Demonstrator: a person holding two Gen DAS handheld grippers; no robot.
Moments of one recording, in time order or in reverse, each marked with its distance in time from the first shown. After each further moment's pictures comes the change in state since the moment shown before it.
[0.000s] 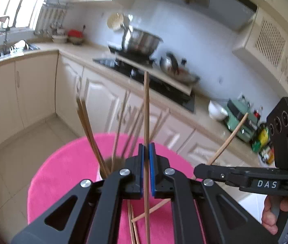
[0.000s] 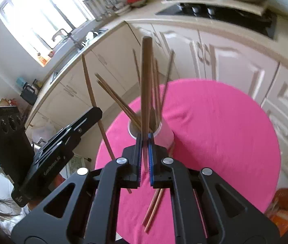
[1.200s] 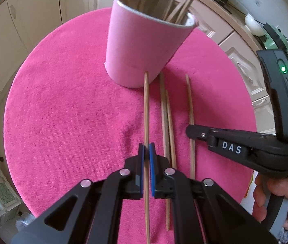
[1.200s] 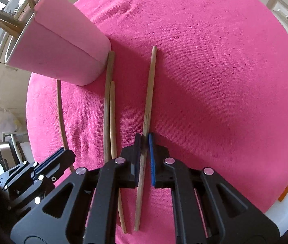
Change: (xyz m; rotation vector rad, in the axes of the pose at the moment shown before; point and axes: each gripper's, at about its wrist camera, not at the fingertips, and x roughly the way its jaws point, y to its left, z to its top) left arm 0.099 0.041 -0.150 -0.030 0.712 0.109; right arm 0.162 -0.055 -0.105 0.272 0.435 -0.266
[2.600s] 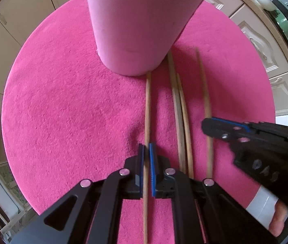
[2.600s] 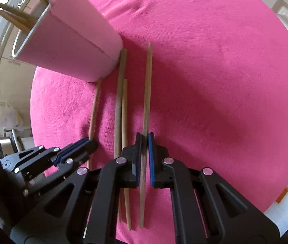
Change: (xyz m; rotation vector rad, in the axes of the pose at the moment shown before) left arm 0.037 -0.010 0.017 0.075 0.172 0.102; right arm 0.001 0.009 0.006 -0.018 0.021 0.014
